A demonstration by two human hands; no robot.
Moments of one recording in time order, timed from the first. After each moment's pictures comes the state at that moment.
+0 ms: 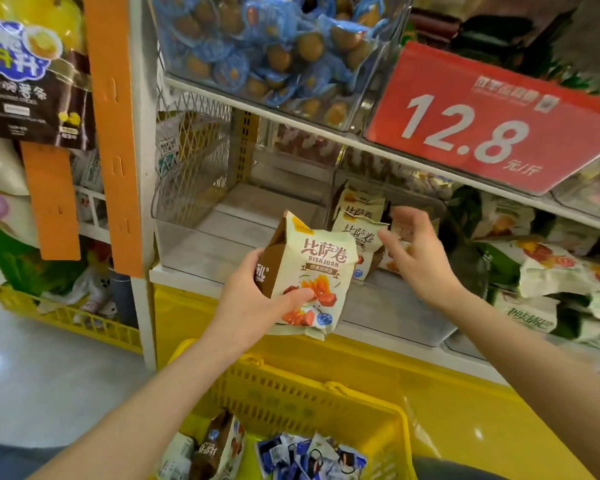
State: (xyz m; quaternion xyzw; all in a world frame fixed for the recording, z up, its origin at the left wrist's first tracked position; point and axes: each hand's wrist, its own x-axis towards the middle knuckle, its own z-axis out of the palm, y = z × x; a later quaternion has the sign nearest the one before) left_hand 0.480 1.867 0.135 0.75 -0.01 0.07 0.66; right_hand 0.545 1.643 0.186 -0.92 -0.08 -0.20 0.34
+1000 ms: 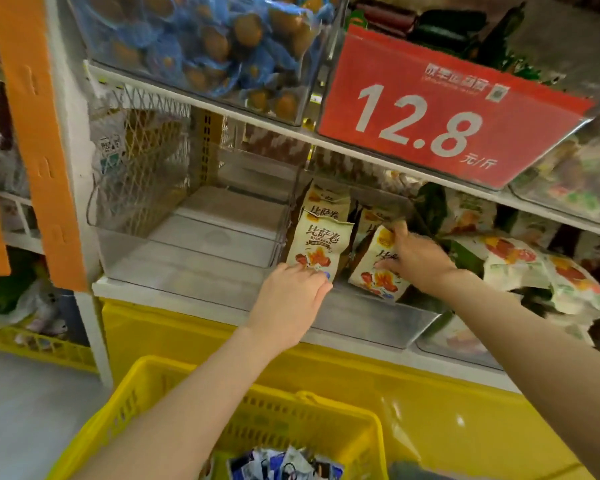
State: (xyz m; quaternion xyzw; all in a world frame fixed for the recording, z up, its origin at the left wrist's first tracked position) left_hand 0.547 1.777 0.104 0.91 -0.25 0.24 0.21; right_hand 0.601 1.559 0.178 -1.00 -0.02 -0.08 -0.03
